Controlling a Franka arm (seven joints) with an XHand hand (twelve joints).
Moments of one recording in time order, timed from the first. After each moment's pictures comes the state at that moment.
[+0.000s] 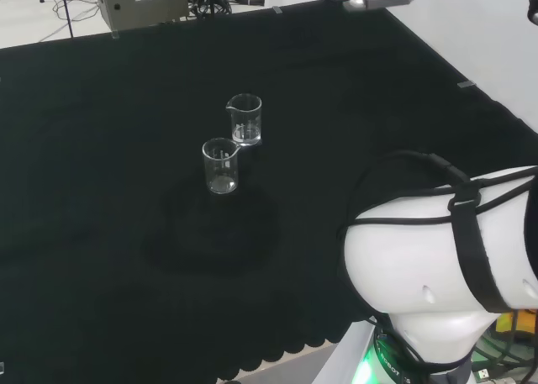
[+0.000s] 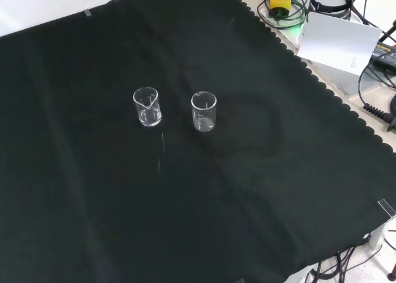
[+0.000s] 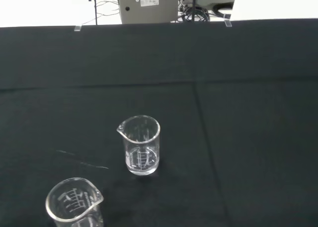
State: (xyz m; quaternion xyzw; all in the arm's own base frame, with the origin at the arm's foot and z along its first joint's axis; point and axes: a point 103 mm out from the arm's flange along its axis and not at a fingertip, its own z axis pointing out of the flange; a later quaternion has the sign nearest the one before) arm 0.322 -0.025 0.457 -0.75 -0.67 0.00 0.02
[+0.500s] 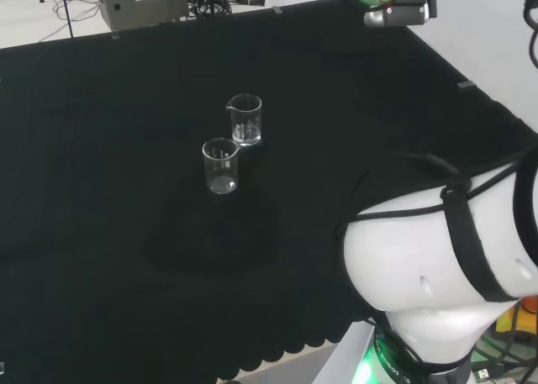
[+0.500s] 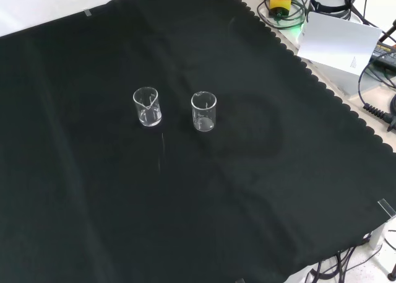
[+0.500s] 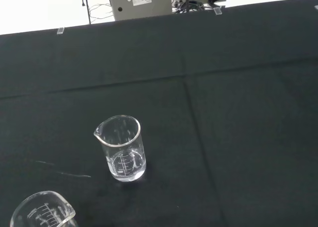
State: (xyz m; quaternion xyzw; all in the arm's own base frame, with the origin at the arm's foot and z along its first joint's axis) arm 0.356 -0.074 0.409 -0.75 -0.66 -0.03 0.05
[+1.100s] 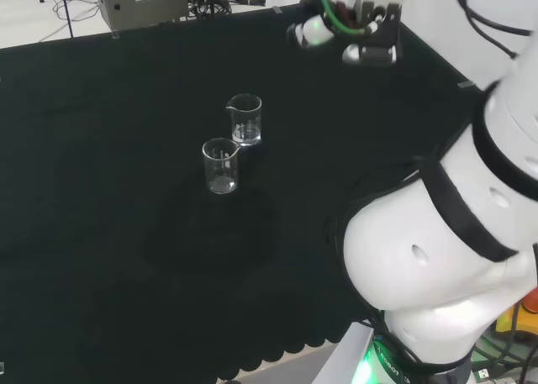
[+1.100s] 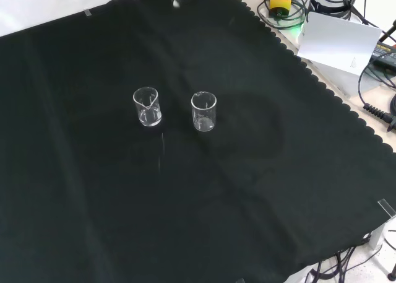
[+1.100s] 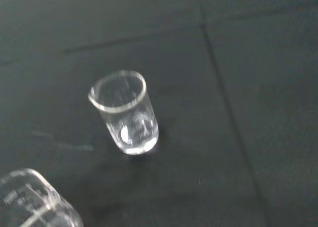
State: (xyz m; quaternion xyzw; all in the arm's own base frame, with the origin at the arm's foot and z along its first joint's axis) arm 0.424 -0.085 0.300 -0.74 -0.66 -0.02 0.13
